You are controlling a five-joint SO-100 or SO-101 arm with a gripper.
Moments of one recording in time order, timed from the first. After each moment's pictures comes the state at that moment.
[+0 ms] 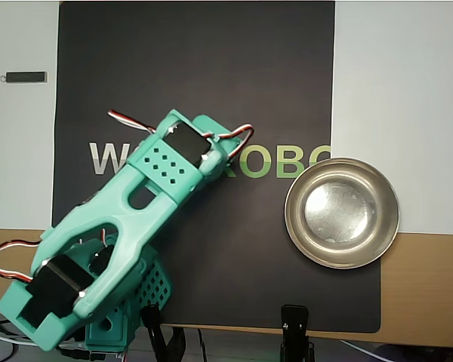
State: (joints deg) arm 36.4 95.1 114.8 64.9 -7.8
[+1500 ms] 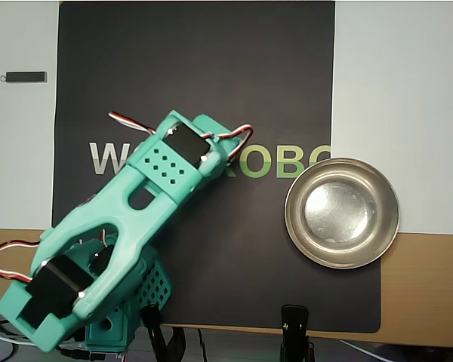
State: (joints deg) arm 36.4 95.3 117.7 60.4 -7.7
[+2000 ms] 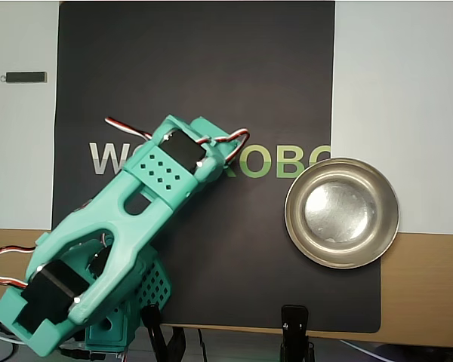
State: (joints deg) arm 36.4 96.6 119.8 59.0 -8.3
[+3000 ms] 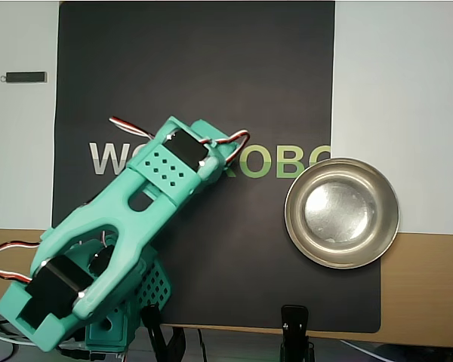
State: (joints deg) arm 36.4 94.4 121.0 57.9 -8.2
